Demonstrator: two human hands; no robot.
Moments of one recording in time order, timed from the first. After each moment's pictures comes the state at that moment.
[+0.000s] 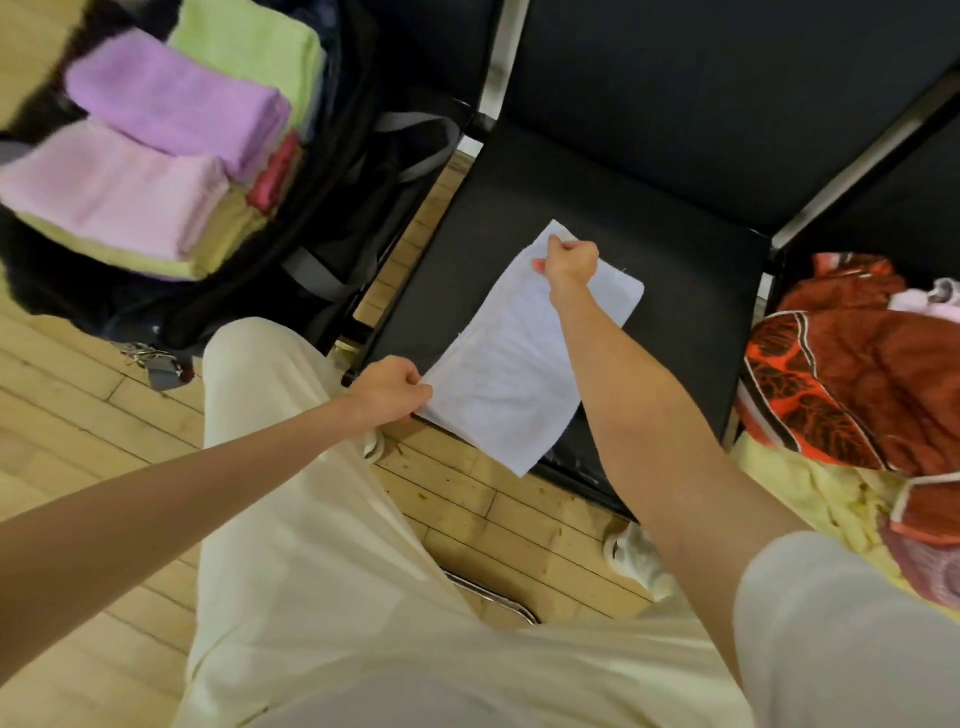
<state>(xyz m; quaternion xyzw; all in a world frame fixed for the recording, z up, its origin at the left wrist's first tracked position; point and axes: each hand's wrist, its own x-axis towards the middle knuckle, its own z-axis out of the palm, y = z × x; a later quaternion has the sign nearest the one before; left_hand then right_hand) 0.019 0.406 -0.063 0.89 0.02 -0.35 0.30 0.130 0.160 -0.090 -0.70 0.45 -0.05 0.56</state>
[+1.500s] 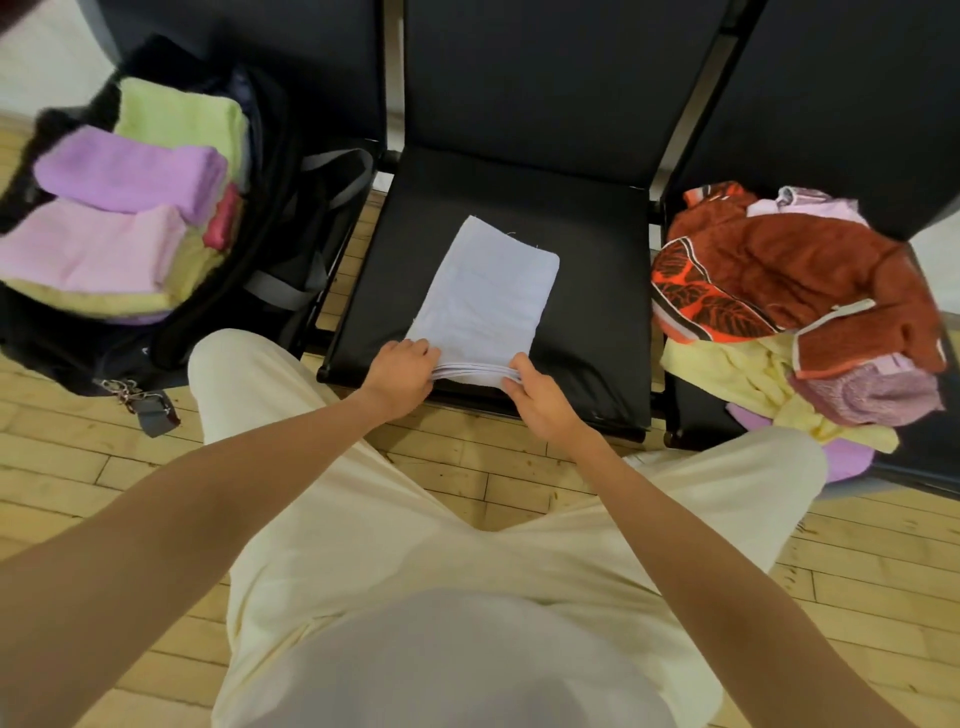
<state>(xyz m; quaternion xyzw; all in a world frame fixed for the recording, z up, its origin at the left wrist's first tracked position) -0.020 0.379 -0.084 0.89 -0.44 -0.07 -0.02 -0.153 0.191 -0.073 -0.90 0.12 0.08 0.42</state>
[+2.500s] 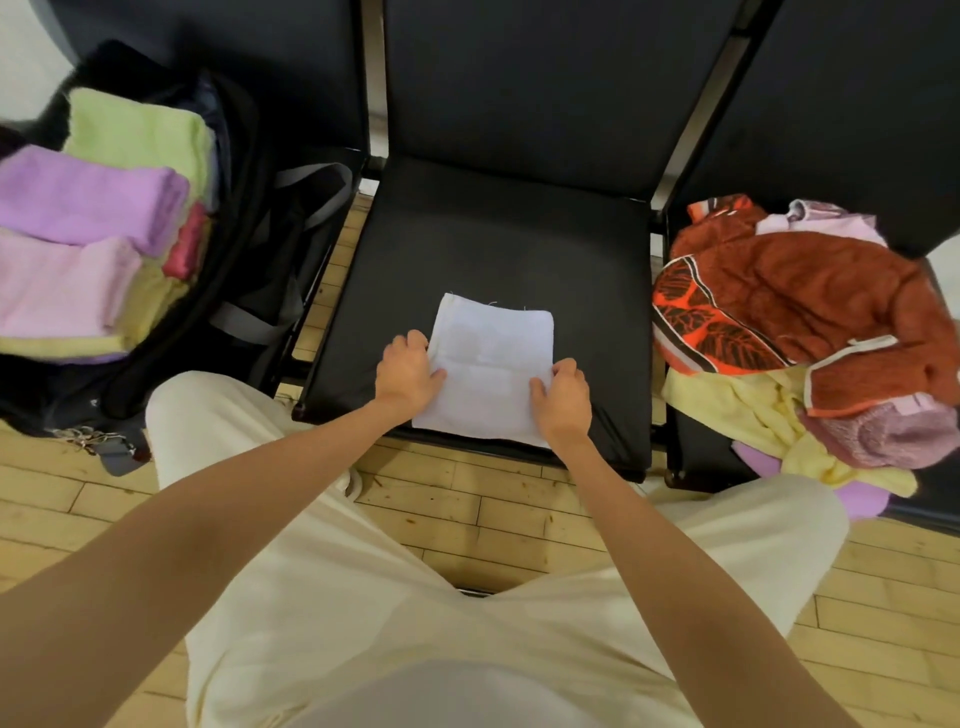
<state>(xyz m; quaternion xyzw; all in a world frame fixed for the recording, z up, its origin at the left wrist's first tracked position) 0.014 0.320 -0.091 0.95 -0.18 -0.17 0.20 -0.103 0.148 -0.101 -0.87 0.40 0.01 0.30</state>
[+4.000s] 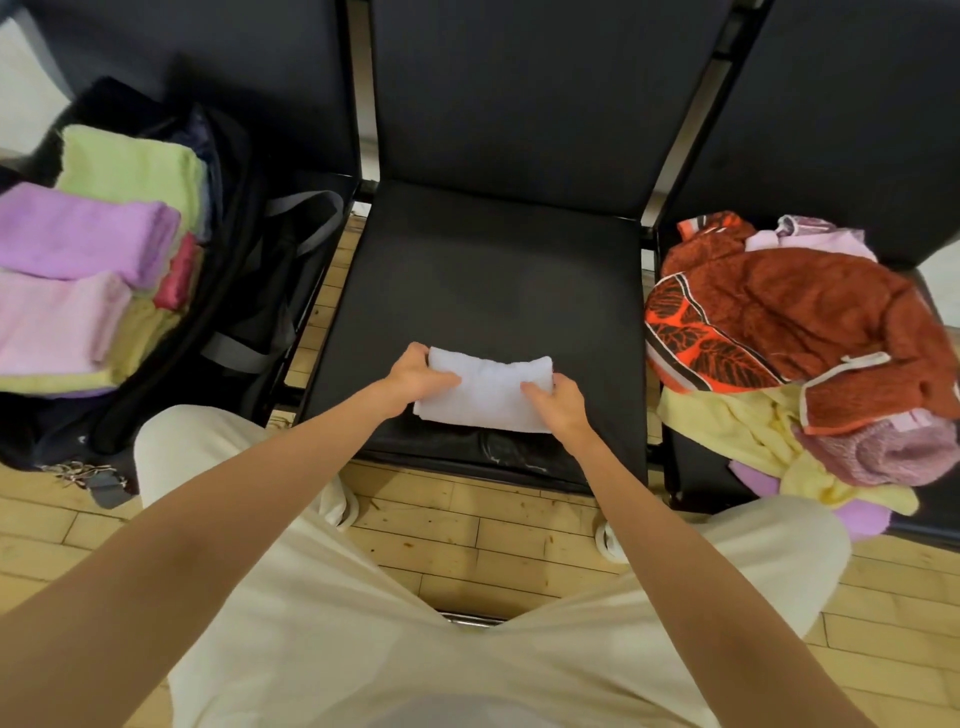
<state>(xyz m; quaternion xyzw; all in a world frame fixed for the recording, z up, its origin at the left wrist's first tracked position) 0.038 0.290 -0.063 0.83 -0.02 -0.38 0.40 -0.083 0.124 -0.086 -0.77 0.41 0.05 0.49</state>
